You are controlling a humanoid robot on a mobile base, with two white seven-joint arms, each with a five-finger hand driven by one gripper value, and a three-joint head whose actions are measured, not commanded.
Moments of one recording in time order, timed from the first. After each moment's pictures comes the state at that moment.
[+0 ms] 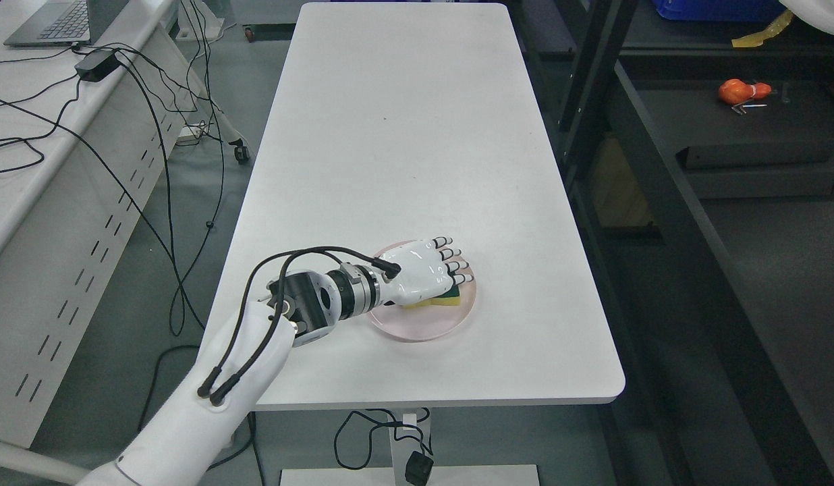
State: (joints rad) left arm -0.75 0.14 -0.61 -1.28 -1.46 -0.61 -0.33; right arm -0.07 0.00 -0.21 0.00 -0.11 0.08 -0.04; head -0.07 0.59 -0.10
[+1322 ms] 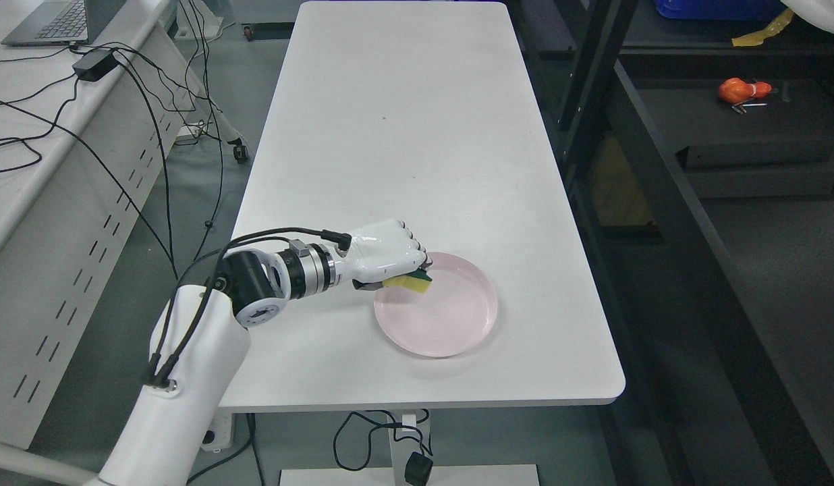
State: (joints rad) left arm -0.72 0.11 -0.27 -1.28 -1.20 -0.79 -0.49; right arm -0.07 0.00 -0.21 0.00 -0.11 0.08 -0.04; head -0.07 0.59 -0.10
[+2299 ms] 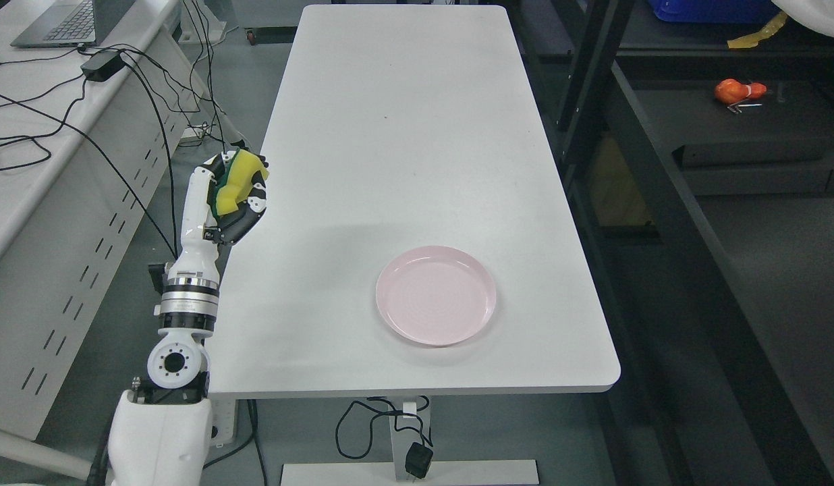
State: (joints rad) left arm -0.39 0.02 0.08 -1.42 -0.11 -0.17 -0.01; right arm -0.07 0.00 -0.21 0.00 -0.11 0.08 -0.04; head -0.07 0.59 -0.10
